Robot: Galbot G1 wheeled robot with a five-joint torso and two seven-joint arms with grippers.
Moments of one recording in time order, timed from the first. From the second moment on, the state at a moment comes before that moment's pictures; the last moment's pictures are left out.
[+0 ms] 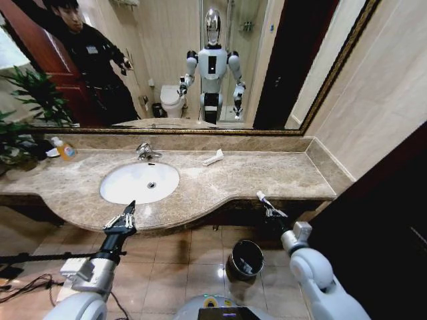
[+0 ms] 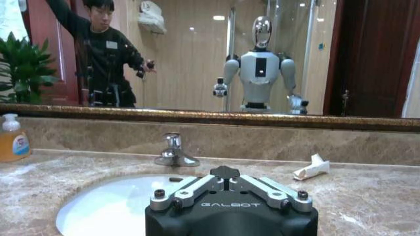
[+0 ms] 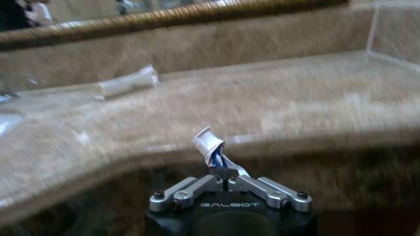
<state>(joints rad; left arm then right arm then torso) 1.83 -1.36 -0.81 -2.47 -0.37 0.17 0.05 -1.55 1.21 0.53 2.09 0.51 -0.30 0.20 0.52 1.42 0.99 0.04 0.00</state>
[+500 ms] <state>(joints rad) 1.83 -1.36 -0.81 -2.47 -0.37 0.17 0.05 -1.46 1.32 0.47 1.60 0.41 -0.13 0.21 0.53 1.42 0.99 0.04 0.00</state>
